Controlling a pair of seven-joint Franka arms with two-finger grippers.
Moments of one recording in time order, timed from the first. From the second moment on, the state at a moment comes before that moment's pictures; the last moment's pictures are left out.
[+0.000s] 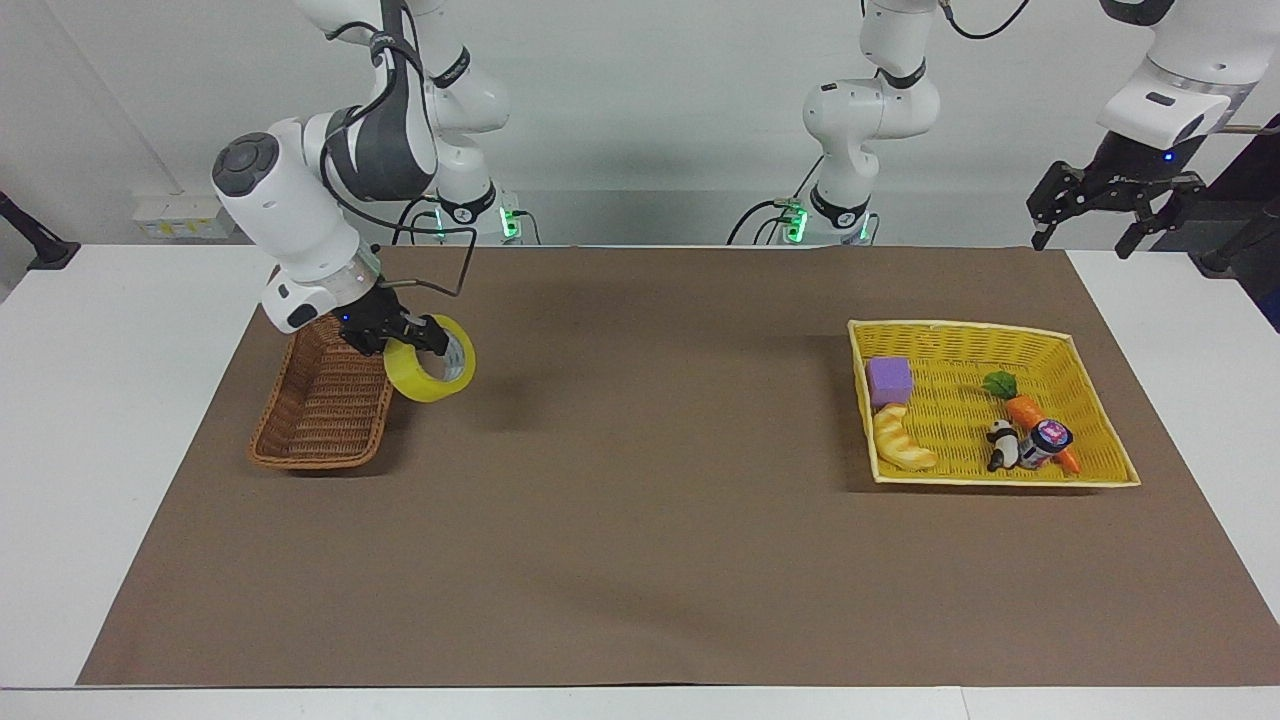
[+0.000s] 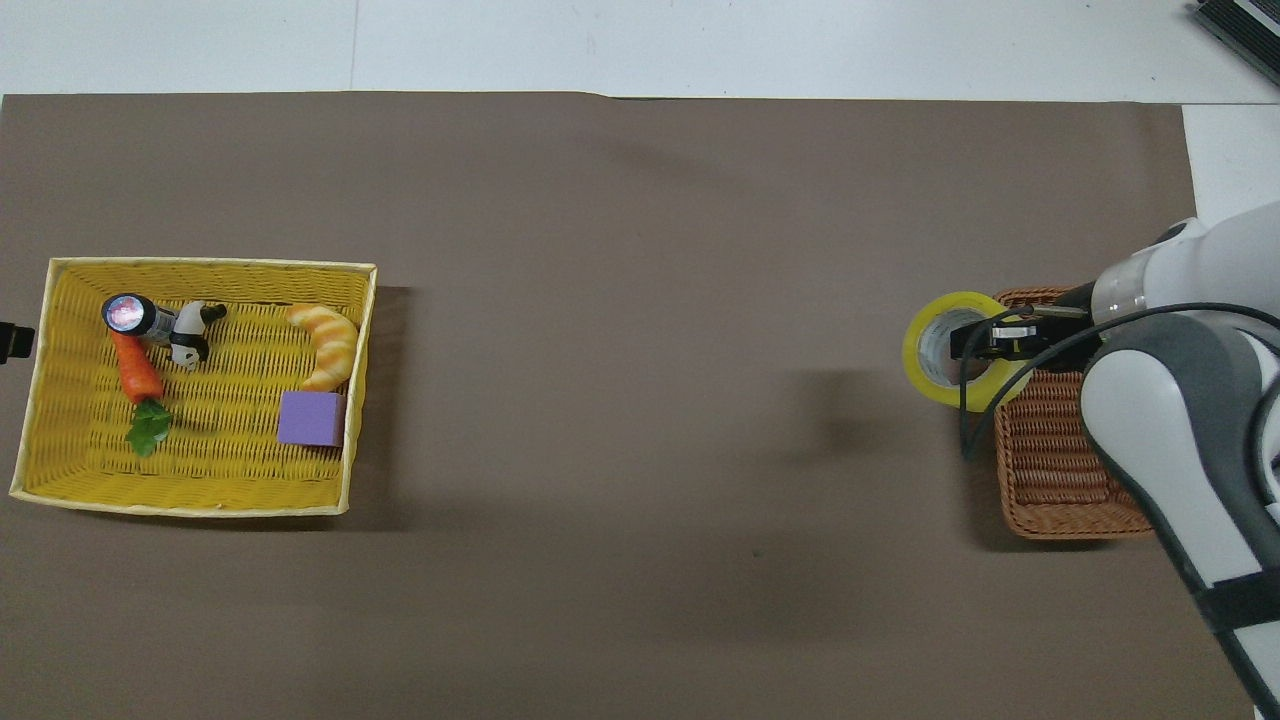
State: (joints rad) left arm 0.00 -0.09 0.04 -1.59 0.01 1.60 0.28; right arm 0.00 0.05 -0.02 -1.93 0.17 1.93 0.03
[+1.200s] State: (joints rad) left arm 0.00 0.02 0.02 -1.47 0.01 1.52 0.25; right arm -0.24 0.10 -0.02 -2.11 -0.05 2.03 -0.31
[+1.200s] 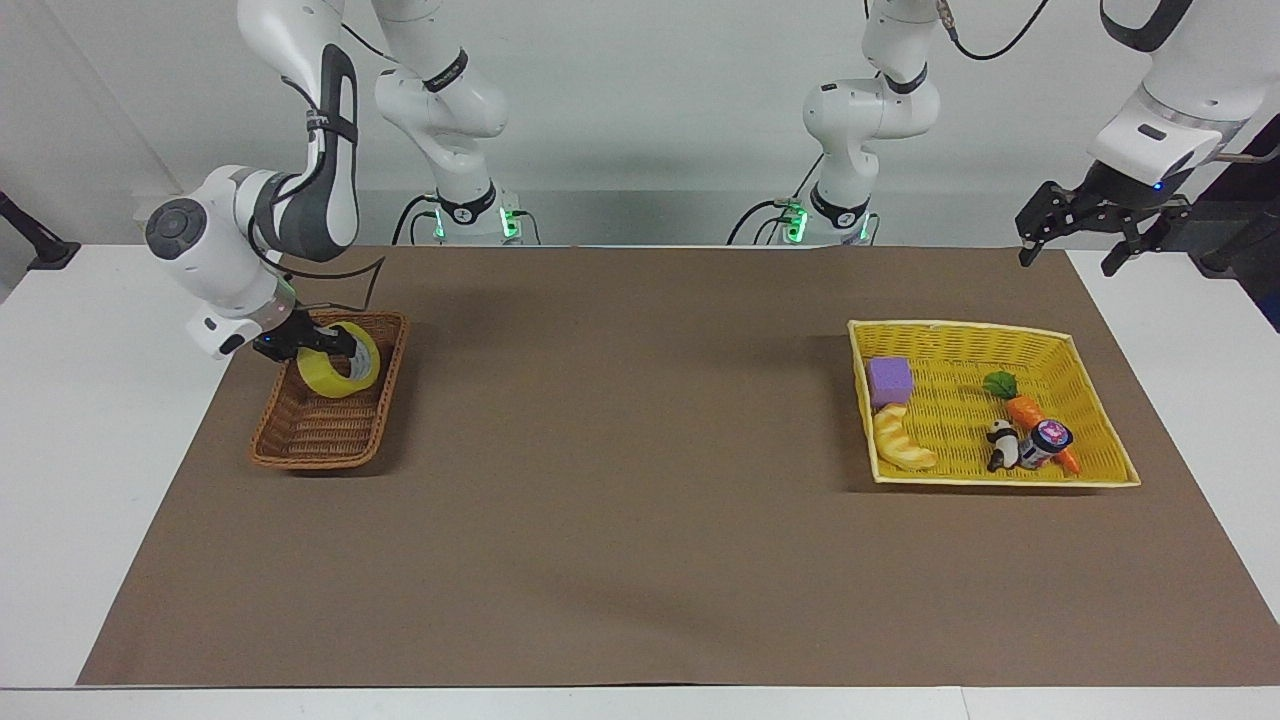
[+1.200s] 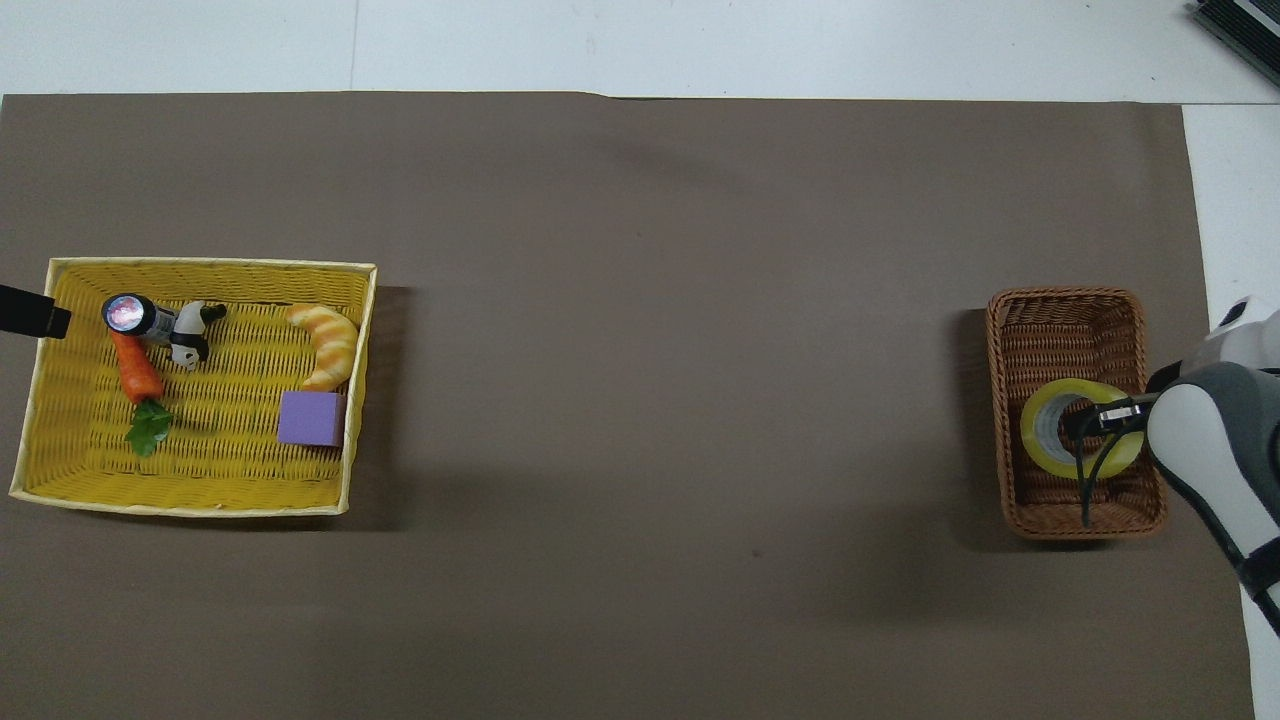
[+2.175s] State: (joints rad) left arm 0.00 0.02 0.03 -1.46 0.01 1.51 0.25; right arm -0.22 0.09 -0.01 -2.01 -0.09 2.02 -0.31
